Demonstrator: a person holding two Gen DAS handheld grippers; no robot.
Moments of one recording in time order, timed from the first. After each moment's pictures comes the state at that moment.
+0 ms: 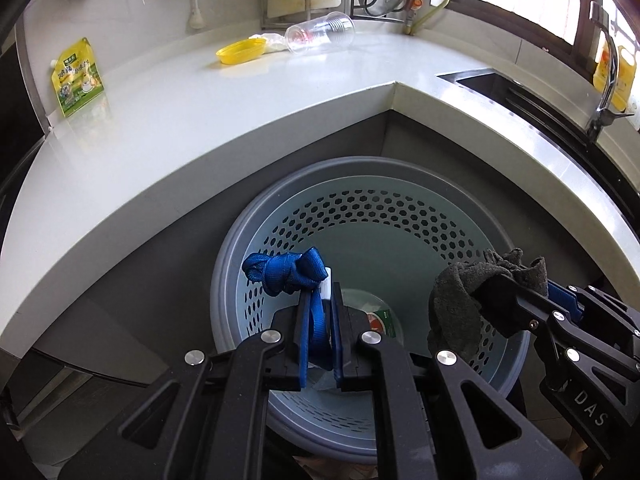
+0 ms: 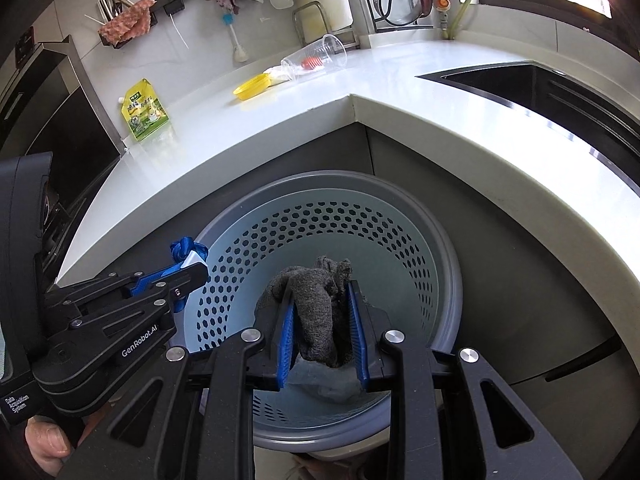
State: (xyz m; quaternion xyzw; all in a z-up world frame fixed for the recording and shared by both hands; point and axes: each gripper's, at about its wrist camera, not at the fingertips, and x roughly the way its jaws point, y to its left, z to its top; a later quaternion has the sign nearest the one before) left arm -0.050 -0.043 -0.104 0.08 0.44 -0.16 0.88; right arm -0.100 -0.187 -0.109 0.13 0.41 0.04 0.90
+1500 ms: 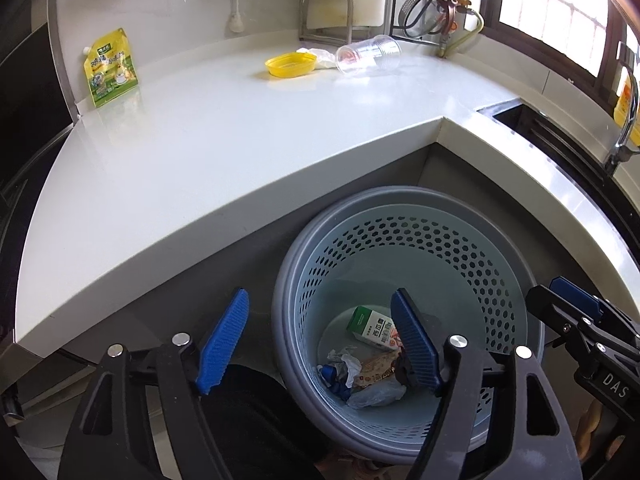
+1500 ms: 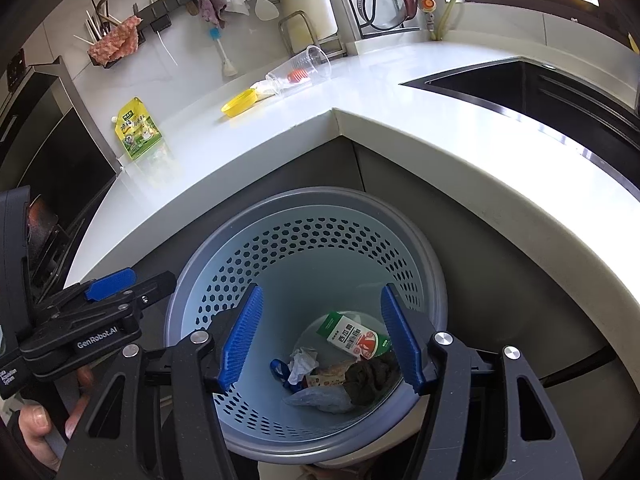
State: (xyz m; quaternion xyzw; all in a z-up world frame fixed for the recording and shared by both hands) left arm -0.039 -0.008 -0.079 0.05 0.42 -0.12 0.90; right arm -0.099 -0.208 -0.101 0.15 0.39 0.03 0.91
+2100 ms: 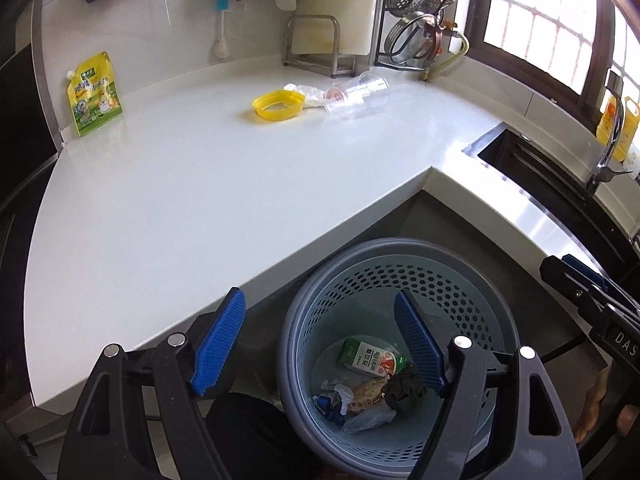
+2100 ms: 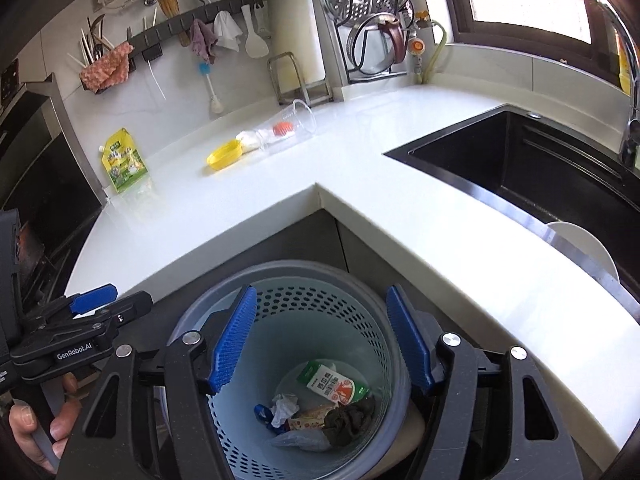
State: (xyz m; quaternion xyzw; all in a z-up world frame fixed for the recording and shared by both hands) left arm -0.011 -0.004 -0.039 0.04 0.40 -0.16 0.90; right arm -0.081 -0.222 -0.050 0.15 0.33 -0.01 0.93
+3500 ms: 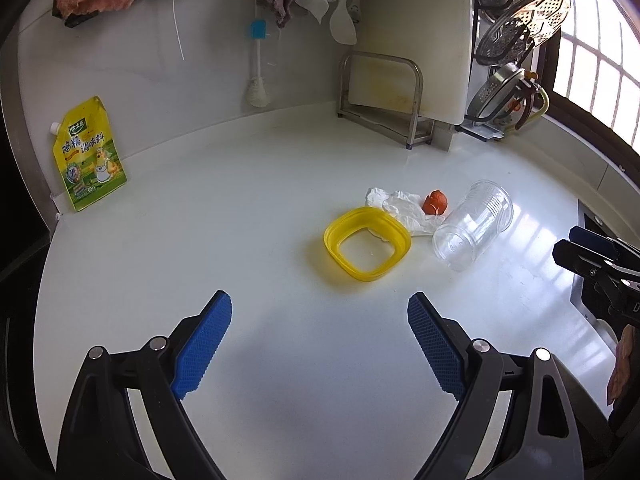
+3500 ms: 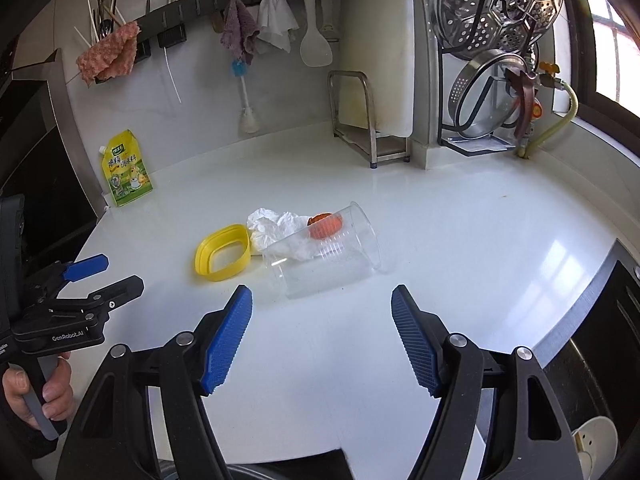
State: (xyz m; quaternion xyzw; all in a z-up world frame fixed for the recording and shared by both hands) left arm 0.204 0.006 -0.006 0.03 0.36 -0.10 0.93; right arm 0.195 -0.224 -0.008 0.04 0.35 0.11 0.93
